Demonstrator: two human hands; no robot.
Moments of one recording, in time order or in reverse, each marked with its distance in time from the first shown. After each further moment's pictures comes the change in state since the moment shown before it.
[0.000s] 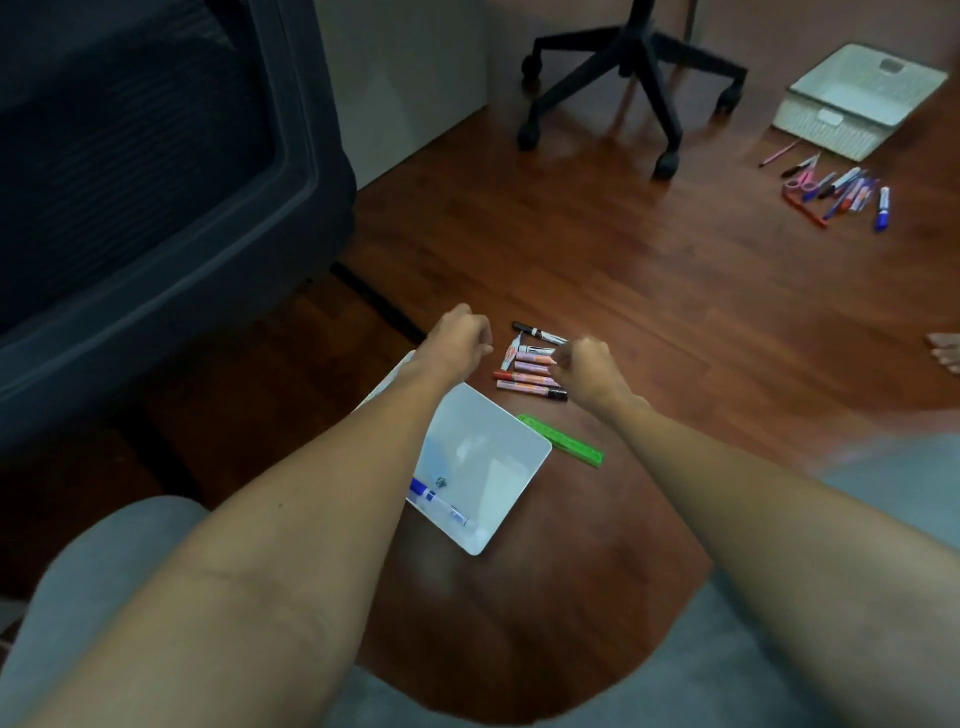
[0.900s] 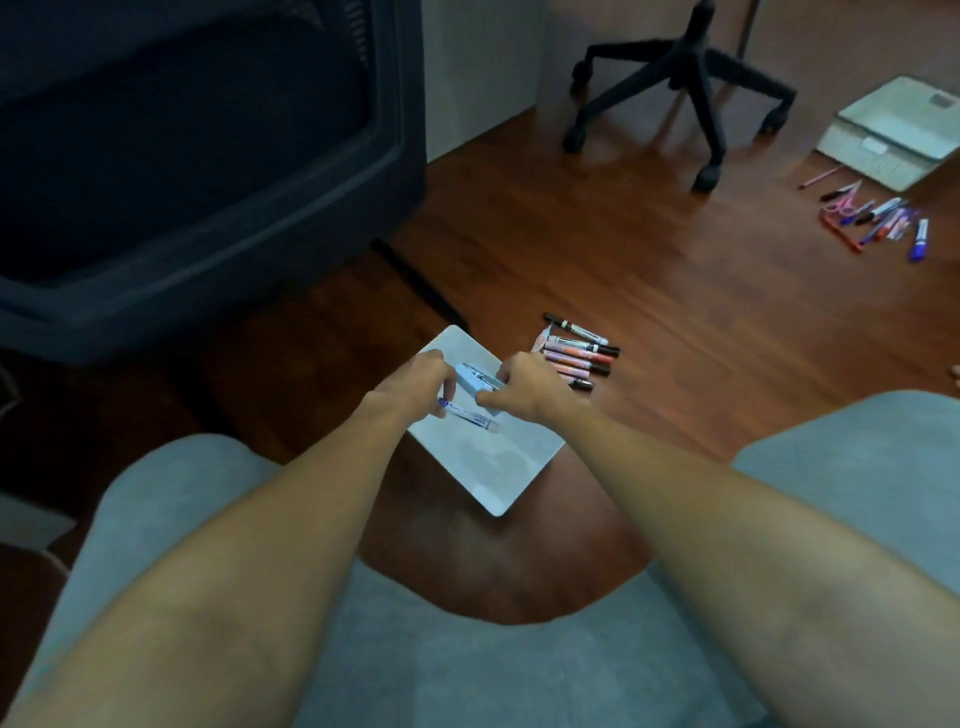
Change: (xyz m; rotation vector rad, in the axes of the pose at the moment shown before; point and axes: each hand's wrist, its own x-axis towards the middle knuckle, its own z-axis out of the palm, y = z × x) left_hand -0.092 -0.084 -0.005 0.158 -0.251 -0.082; right_hand -0.067 -0.100 0.038 -0.073 -0.302 -0.163
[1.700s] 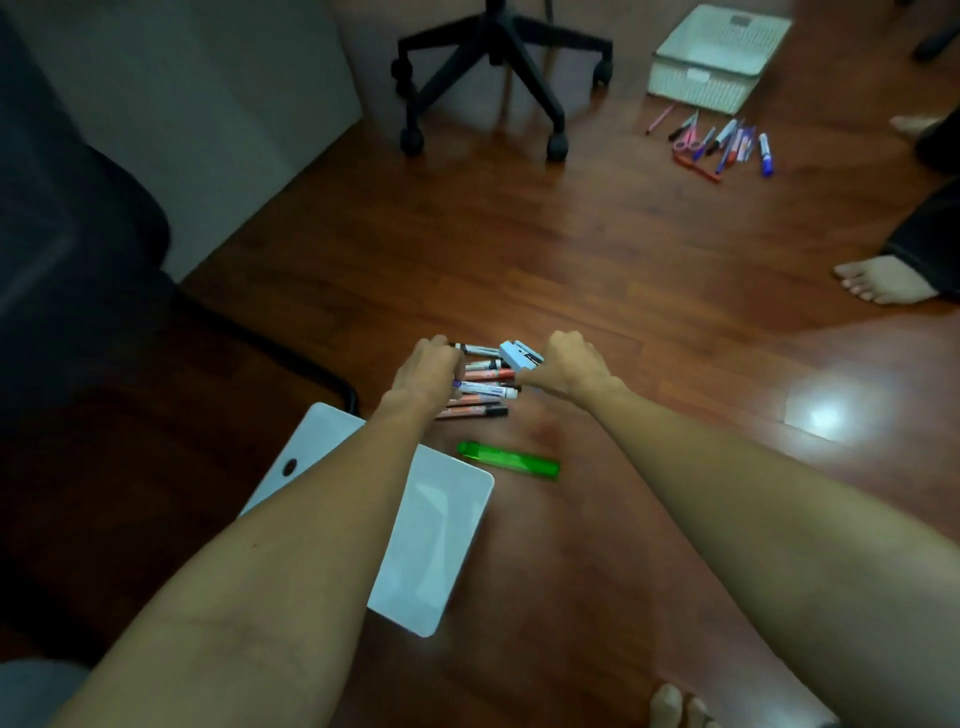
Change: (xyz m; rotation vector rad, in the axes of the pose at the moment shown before) left_hand 0.158 0.140 0.021 0.052 0.060 0.232; right_hand 0.044 0.175 -0.078 0.045 0.264 0.430
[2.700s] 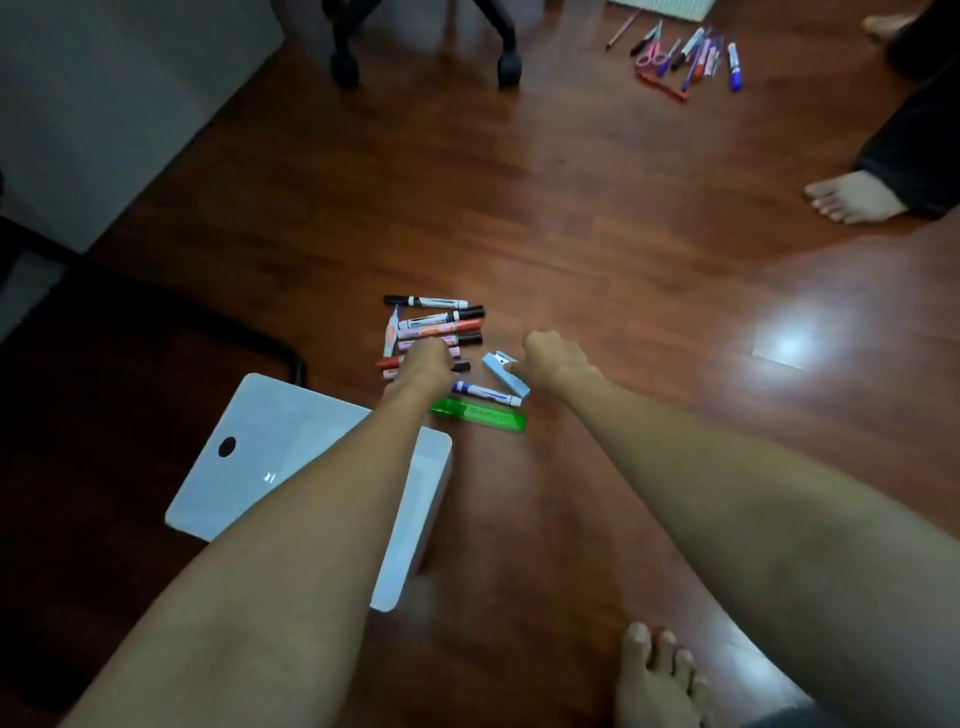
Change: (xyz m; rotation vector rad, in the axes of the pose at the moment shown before) left_hand 0.023 0.021 0.091 -0.241 -0.132 -0.222; right_hand 0.005 0.056 0.059 -0.151 -0.121 0.047
